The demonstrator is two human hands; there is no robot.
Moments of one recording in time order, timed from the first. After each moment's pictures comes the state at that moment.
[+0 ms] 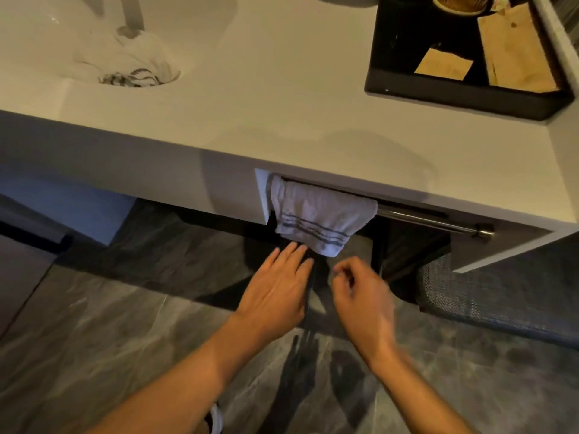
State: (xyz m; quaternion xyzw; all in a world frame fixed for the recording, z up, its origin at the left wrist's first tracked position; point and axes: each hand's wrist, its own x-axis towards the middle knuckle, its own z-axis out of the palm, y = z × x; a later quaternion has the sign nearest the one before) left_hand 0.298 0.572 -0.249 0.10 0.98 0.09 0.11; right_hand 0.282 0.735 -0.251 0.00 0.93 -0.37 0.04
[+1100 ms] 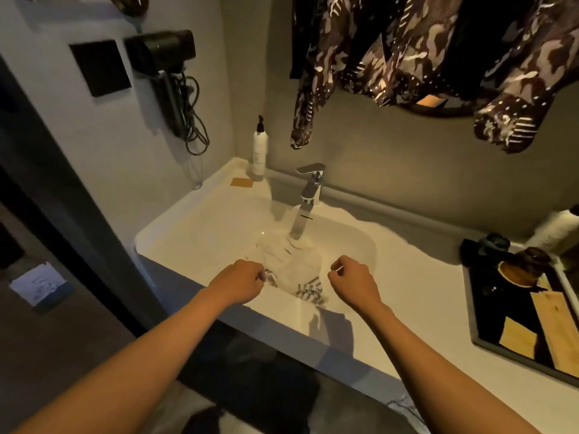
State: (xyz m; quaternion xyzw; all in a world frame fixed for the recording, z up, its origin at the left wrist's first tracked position) left_hand 0.208 0.117 0.079 -0.13 0.96 0.23 0.11; right_hand 0.109 0.356 0.079 -0.12 0.94 -0.29 0.09
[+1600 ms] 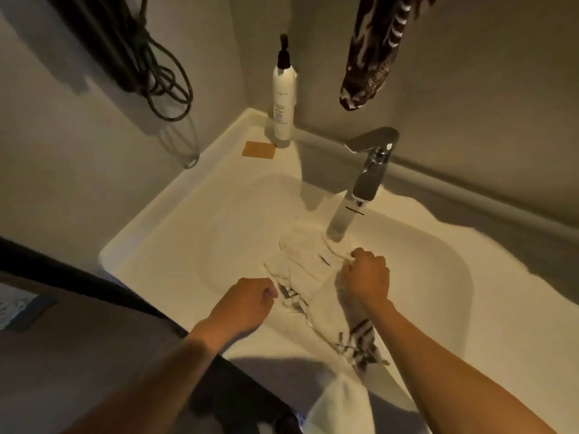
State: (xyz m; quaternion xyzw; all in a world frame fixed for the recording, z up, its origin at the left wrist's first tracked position) left_hand 0.082 0.021 -0.060 -0.22 0.91 0.31 0.17; right_hand -0.086 0.218 -0.100 -0.12 0.98 -0.12 0.11
